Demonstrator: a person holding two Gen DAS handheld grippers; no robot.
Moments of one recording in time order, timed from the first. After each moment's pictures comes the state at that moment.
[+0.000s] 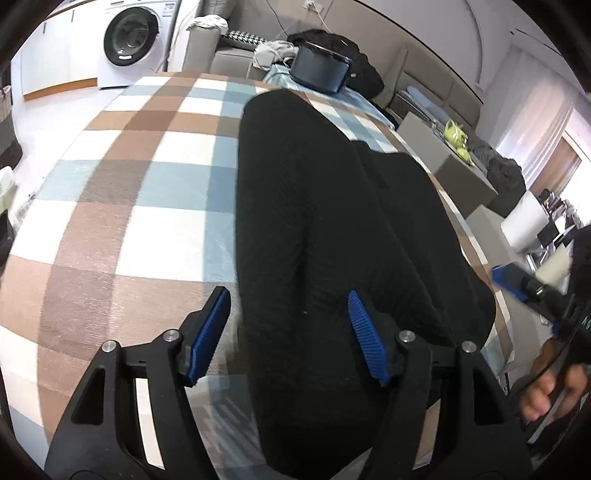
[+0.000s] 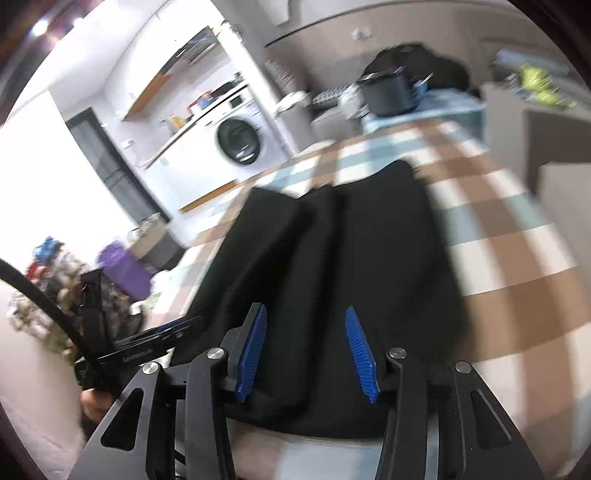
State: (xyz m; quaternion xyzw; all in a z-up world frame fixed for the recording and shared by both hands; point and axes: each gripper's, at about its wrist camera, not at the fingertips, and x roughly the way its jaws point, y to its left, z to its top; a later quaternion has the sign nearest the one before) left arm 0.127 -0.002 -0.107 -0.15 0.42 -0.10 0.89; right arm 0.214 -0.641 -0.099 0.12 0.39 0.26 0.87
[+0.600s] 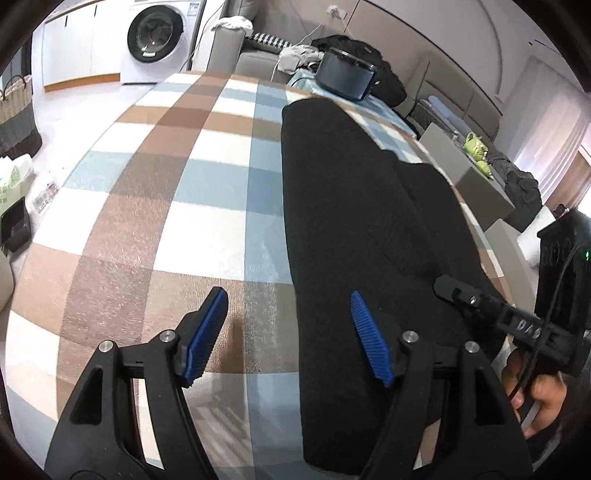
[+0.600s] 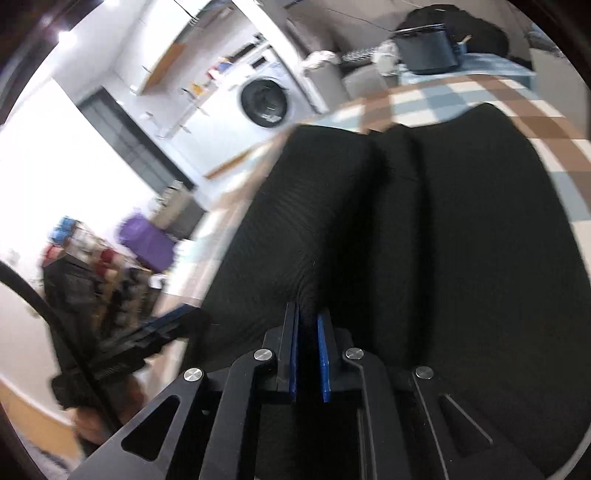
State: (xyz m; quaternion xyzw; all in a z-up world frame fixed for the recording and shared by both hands) left arm 0.125 0.017 -0.114 -0.16 0.43 -0.05 0.89; right arm 0.254 -0.561 -0.148 0.10 0.44 0.30 0.84
